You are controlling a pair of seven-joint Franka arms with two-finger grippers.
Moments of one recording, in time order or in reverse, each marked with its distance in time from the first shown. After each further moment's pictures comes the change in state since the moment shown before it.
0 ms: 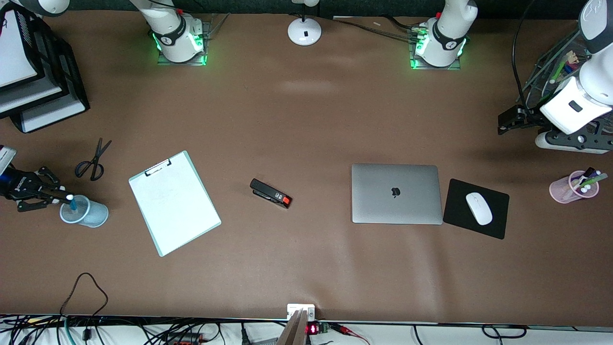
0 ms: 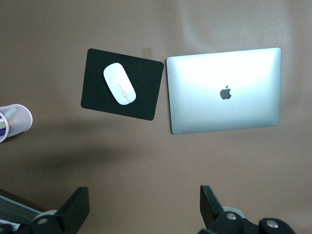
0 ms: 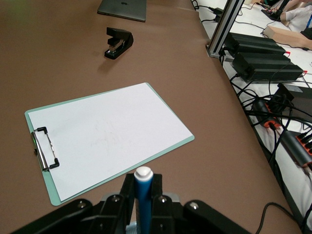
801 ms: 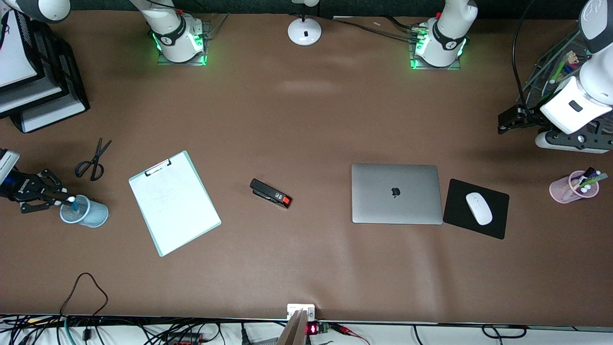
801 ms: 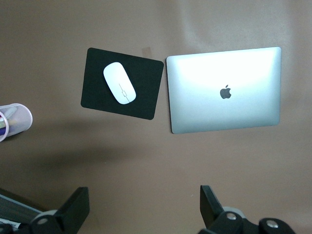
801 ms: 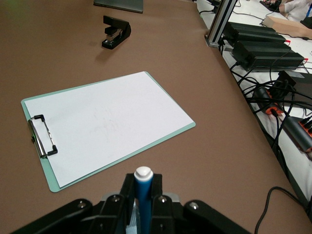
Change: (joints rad) left arm 0.000 0.000 0.000 0.002 0.000 -0.004 0.000; right arm -0.011 0.058 0.000 0.045 0.001 0.014 -0.001
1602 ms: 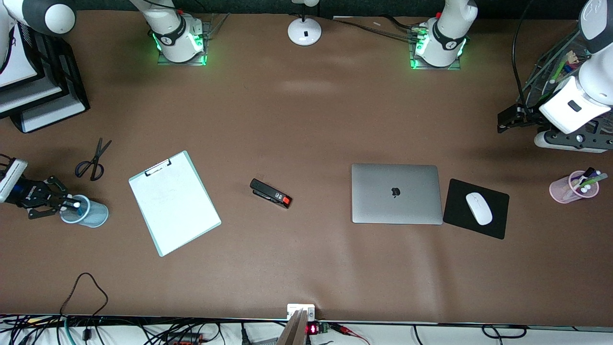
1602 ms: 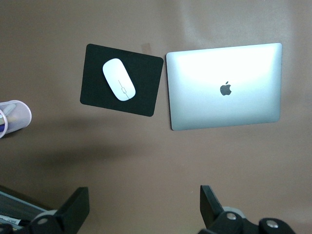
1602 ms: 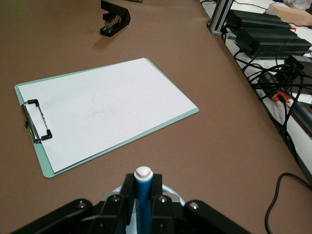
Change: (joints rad) left arm 0.000 0.000 0.000 0.000 0.000 -0.014 0.000; right arm -0.009 0.084 0.000 0.060 0.001 0.009 0.000
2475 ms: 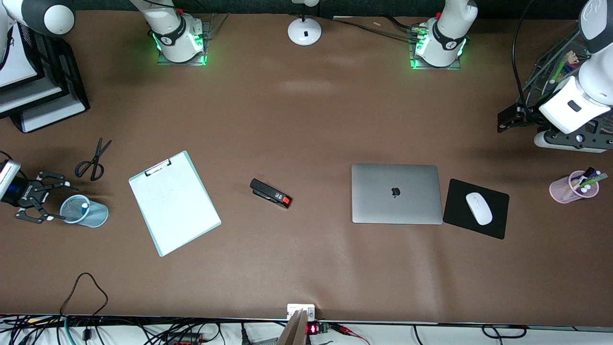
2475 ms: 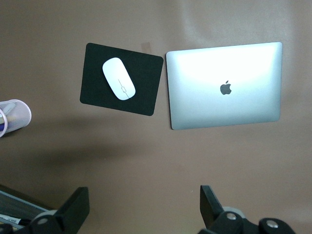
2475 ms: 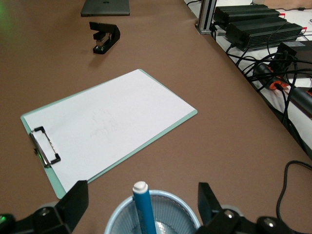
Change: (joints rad) left arm 0.000 0.000 0.000 0.000 0.000 -0.005 0.000; right arm -0.005 -0.014 0.000 0.032 -0.012 -0.060 0.206
